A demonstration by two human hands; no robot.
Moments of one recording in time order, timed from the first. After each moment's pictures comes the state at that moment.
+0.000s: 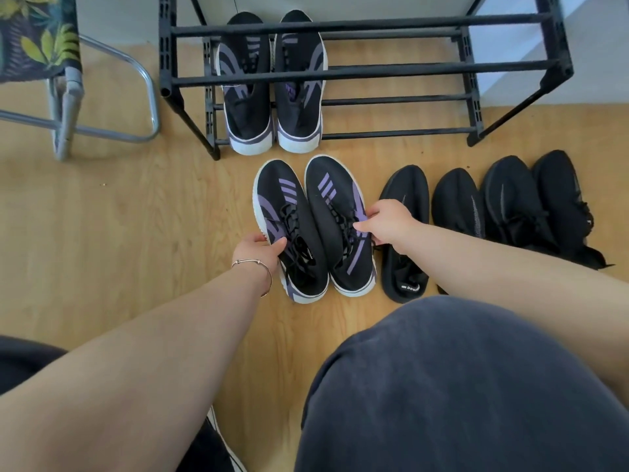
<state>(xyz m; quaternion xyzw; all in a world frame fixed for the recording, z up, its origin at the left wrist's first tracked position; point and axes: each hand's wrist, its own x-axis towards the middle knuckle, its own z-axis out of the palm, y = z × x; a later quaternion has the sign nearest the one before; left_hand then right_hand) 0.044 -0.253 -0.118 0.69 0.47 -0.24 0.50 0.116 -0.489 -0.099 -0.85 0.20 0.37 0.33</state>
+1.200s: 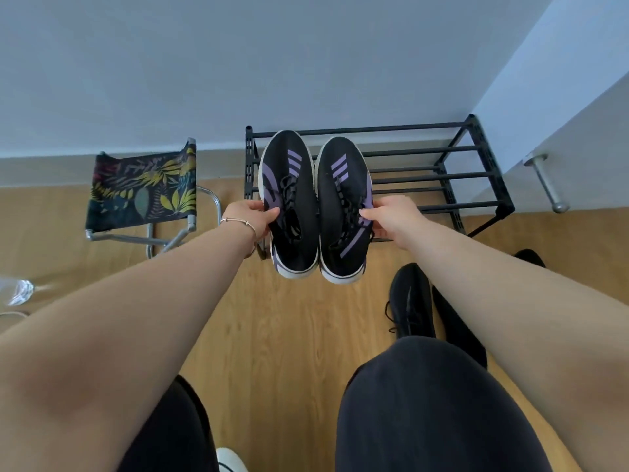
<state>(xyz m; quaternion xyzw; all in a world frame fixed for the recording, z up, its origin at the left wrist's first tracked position) 0.225 -0.158 0.067 0.75 0.33 -0.14 0.56 0.242 -0.428 0.077 -0.78 0.22 0.23 0.53</state>
